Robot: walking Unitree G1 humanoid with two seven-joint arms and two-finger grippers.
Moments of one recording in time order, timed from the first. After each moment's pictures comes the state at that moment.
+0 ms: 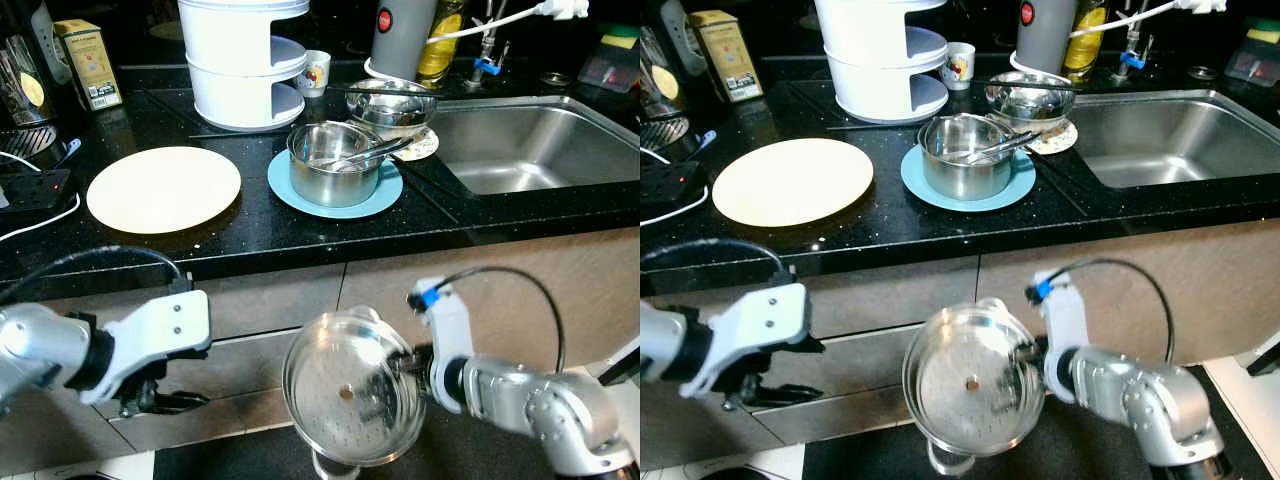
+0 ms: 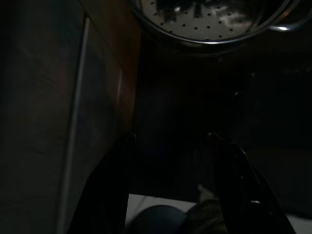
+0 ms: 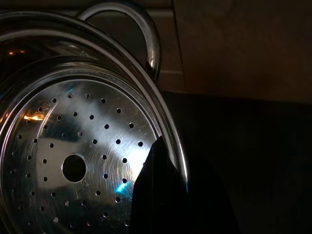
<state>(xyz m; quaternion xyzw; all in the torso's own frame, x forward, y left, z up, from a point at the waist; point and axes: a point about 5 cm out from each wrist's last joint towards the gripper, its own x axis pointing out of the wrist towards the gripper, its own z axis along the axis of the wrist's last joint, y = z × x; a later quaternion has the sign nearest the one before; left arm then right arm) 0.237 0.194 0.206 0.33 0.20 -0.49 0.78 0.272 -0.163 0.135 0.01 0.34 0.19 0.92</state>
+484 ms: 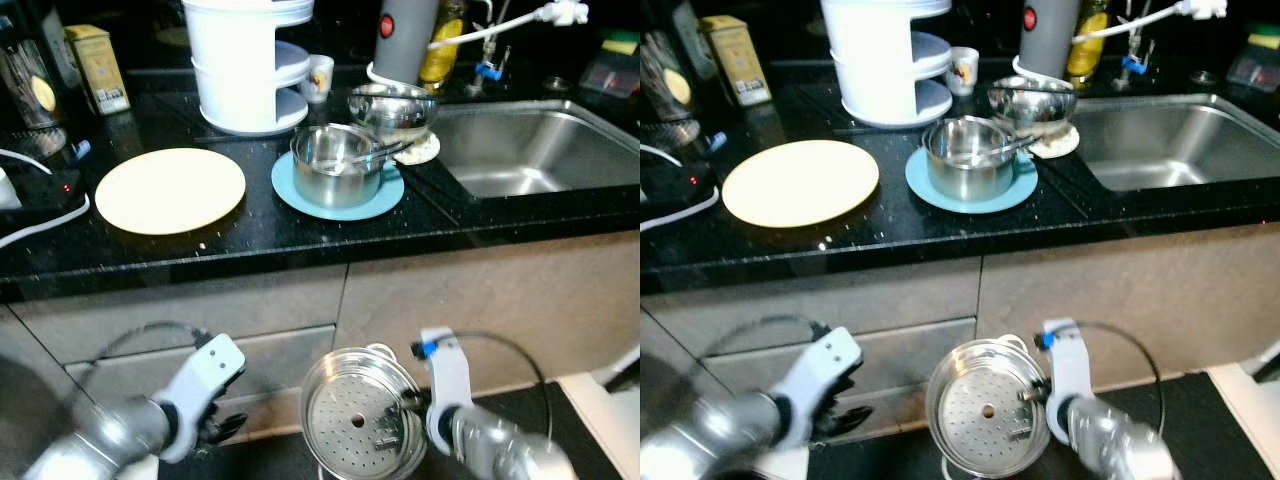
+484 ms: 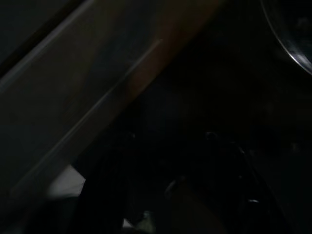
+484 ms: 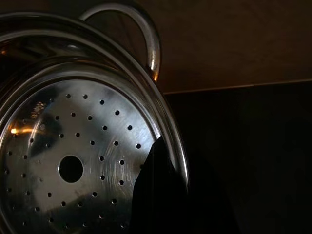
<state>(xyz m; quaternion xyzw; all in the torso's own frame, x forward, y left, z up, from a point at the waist) 0.254 0.172 0.075 0.14 0.26 -0.25 0.92 0.268 -0.178 0.051 0.02 0.32 0.07 0.95</state>
